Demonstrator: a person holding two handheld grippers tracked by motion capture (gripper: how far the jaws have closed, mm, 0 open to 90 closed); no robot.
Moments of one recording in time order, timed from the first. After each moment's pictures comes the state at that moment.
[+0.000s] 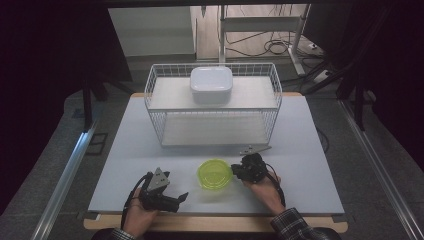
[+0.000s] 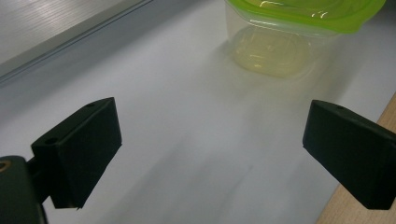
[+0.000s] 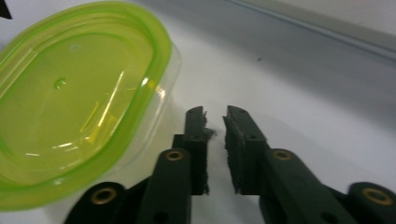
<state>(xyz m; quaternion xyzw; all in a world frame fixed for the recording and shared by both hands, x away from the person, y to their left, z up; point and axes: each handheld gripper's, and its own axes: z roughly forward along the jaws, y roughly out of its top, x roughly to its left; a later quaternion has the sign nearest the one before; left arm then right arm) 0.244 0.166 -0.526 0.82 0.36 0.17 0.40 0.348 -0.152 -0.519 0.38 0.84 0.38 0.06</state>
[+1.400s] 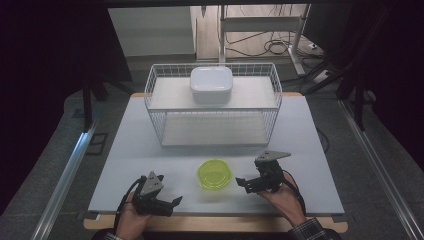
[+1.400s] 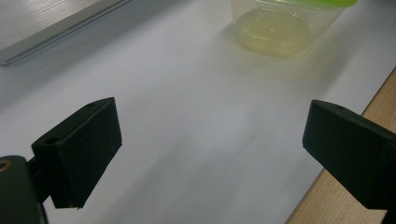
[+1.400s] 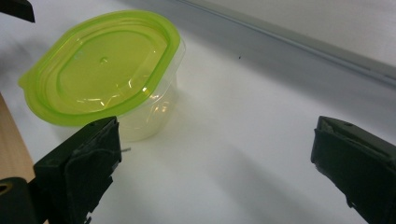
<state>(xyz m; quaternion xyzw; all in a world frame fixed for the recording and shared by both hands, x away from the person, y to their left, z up) 0.232 0.180 -0.527 0.82 0.37 0.17 0.40 0.318 -0.188 -0.494 0.36 0.84 0.41 0.09</state>
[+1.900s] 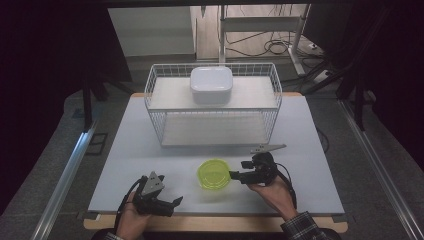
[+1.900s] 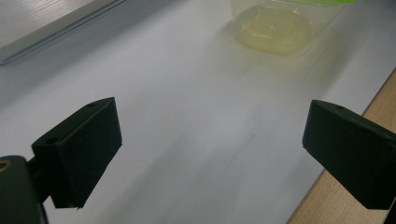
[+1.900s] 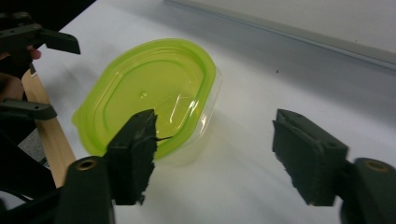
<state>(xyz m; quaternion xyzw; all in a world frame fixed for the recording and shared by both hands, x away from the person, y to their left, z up) 0.232 0.179 -0.528 0.83 0.37 0.17 0.39 0.330 -0.172 -0.484 0.38 0.82 0.42 0.01</state>
